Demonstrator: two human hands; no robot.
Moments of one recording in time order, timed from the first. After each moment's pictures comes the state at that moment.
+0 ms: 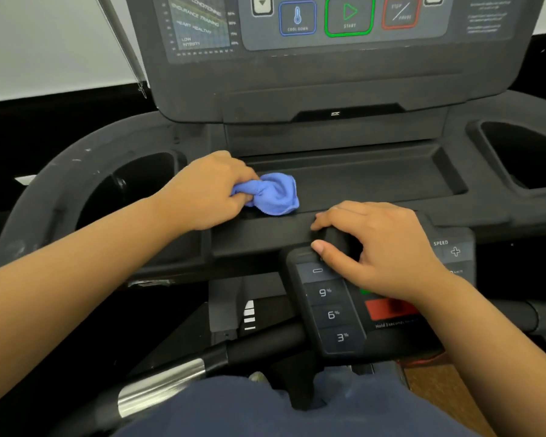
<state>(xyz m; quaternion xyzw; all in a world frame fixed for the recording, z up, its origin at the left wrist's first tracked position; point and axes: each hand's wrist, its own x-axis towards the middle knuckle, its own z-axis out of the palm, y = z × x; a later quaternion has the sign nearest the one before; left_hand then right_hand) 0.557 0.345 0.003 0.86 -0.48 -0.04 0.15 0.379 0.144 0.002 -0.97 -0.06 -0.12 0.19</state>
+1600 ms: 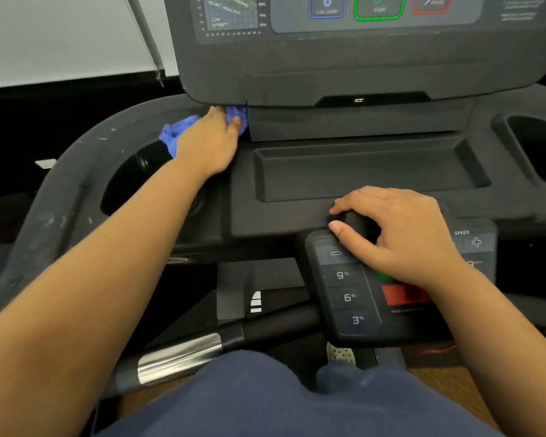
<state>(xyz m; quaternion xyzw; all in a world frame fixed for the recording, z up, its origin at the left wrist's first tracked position) 0.596 0.336 -0.004 0.96 -0.16 0.00 0.21 0.379 0.149 0.002 -0.97 -0.05 -0.14 0.18</state>
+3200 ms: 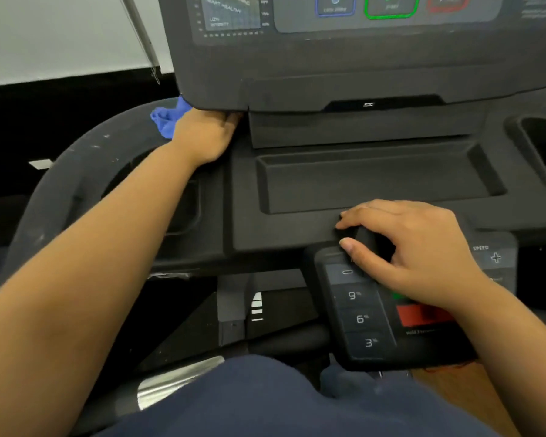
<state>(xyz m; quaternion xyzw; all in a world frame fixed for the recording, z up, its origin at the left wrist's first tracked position) 0.655 0.338 -0.021 0.95 -0.29 0.06 0.11 0.381 0.149 0.009 -0.98 -0.05 -0.09 0.17</state>
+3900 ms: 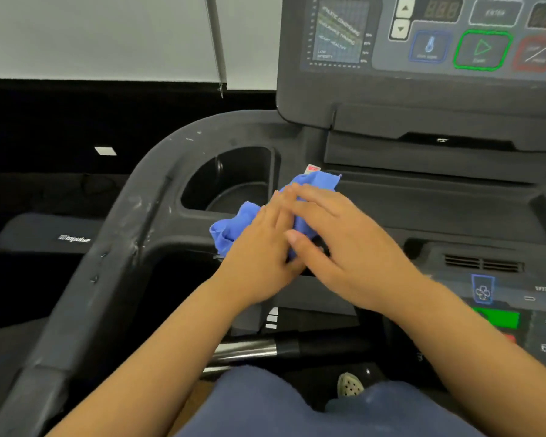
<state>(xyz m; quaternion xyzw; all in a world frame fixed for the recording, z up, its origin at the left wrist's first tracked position) 0.475 0.406 -0.038 0.90 -0.33 0.00 0.27 0.425 0.264 0.024 -0.95 -0.19 -0.09 0.22</state>
